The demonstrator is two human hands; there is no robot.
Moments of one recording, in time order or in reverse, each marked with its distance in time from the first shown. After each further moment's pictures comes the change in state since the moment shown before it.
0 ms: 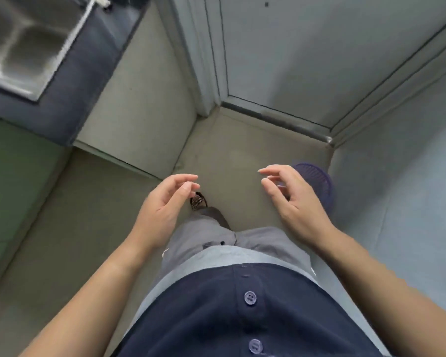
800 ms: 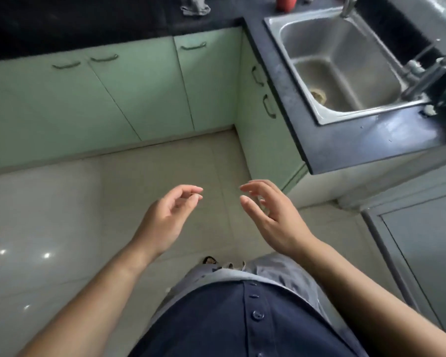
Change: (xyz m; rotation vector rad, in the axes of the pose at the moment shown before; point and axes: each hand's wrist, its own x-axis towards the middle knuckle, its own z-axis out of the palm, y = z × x) left_hand -0.179 -0.166 -0.312 -0.313 0.811 -0.069; right_hand 0.032 -0.231 0.394 -0.261 -0.827 -0.582
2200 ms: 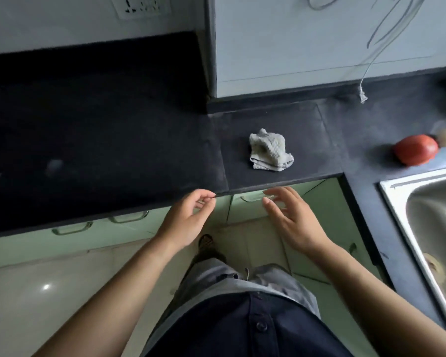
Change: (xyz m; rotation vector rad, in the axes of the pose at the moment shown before) left_hand 0.661 0.055 -0.300 0.244 0.024 -0.092; right_hand 0.720 -0.065 0.023 -0.055 -0.006 0.127
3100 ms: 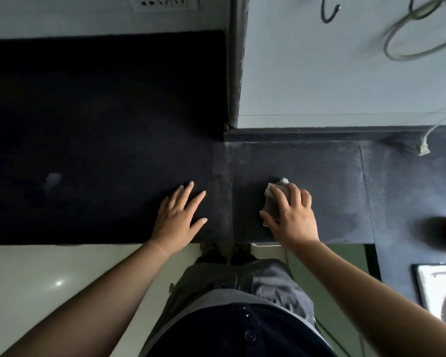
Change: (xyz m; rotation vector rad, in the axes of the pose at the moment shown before) left_hand 0.128 -0.048 -0.023 0.847 -0.050 -0.020; right_hand 0.178 0.061 0.015 -0.635 -0.055 -0.137
